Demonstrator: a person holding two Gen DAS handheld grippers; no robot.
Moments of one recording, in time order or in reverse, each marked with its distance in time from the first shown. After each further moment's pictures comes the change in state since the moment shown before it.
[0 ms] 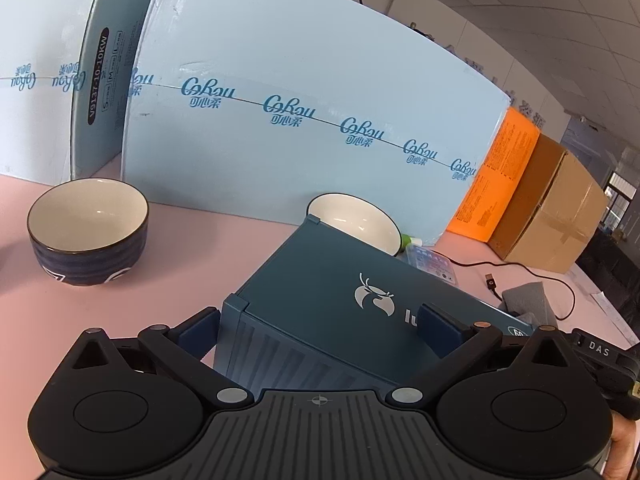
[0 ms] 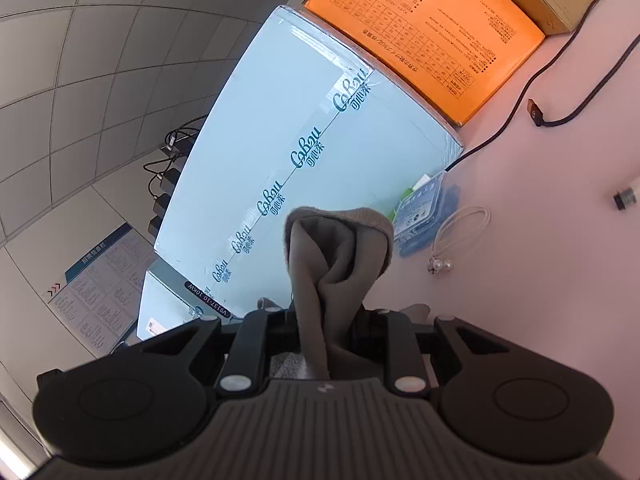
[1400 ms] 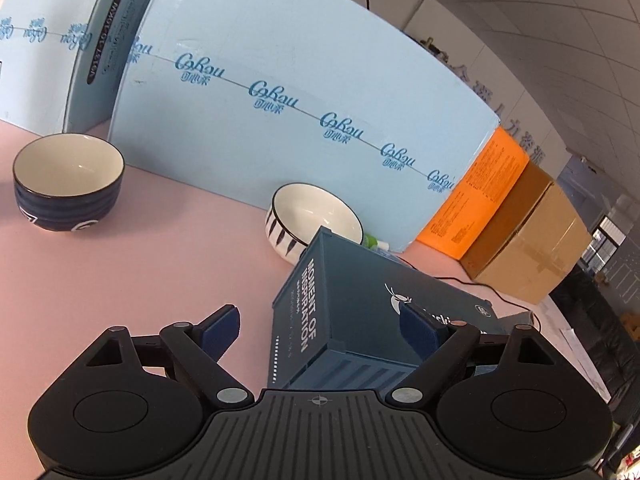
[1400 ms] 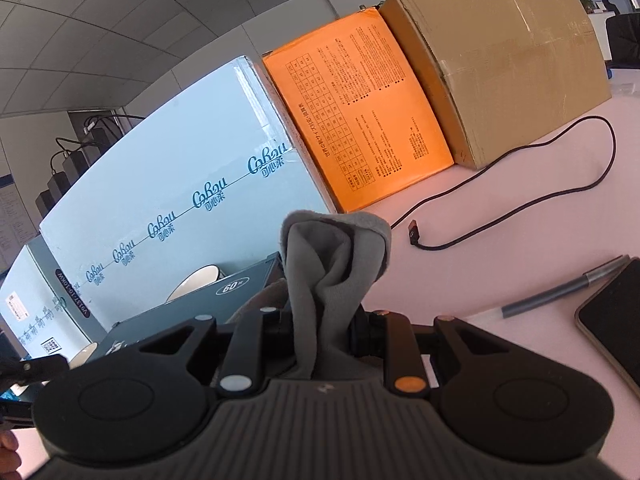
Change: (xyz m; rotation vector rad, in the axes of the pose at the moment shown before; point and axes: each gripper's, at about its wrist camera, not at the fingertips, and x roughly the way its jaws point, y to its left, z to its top) left arm -0.001 -0.022 -0.005 -0.155 0.016 -0.057; right arm -0.042 0.028 0.009 -0.296 -0.146 -0.442
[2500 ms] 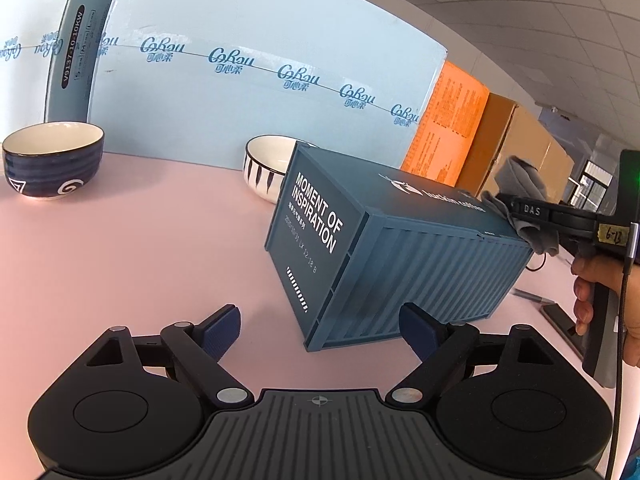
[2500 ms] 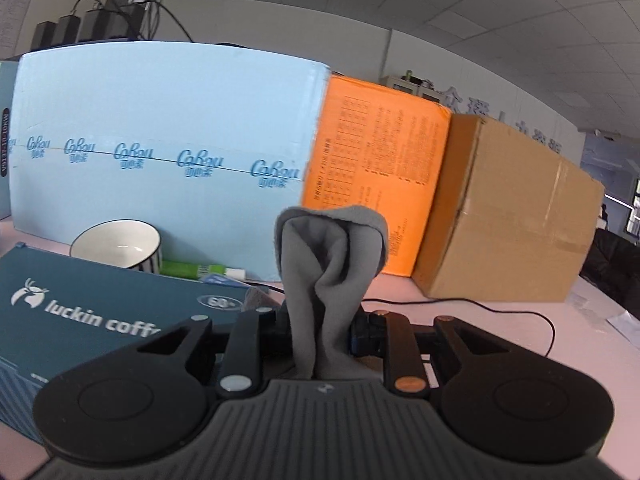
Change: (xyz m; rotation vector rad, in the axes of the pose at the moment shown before) left arm -0.005 0.000 -0.086 0.207 -0.042 -0.011; right arm 0.027 0.050 0.021 -0.605 -0.064 -0.324
